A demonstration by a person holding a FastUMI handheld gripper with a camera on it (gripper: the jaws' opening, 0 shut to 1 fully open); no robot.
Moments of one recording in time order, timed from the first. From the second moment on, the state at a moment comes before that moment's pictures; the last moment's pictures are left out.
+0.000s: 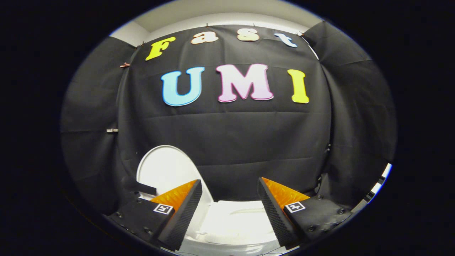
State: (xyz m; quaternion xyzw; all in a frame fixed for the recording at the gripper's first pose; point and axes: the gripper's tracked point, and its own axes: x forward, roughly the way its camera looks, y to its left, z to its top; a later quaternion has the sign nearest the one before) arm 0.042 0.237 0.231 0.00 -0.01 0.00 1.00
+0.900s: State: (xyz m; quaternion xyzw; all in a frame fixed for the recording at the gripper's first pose) arm -0.011 0.081 0.214 -0.01 -0.05 -0.04 1.00
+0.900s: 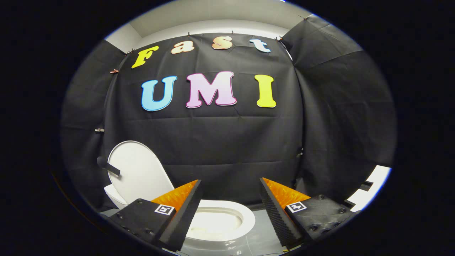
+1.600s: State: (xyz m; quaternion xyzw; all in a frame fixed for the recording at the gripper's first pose) arm -0.005 0.101 0.200 -0.01 -0.03 -0.02 1.00
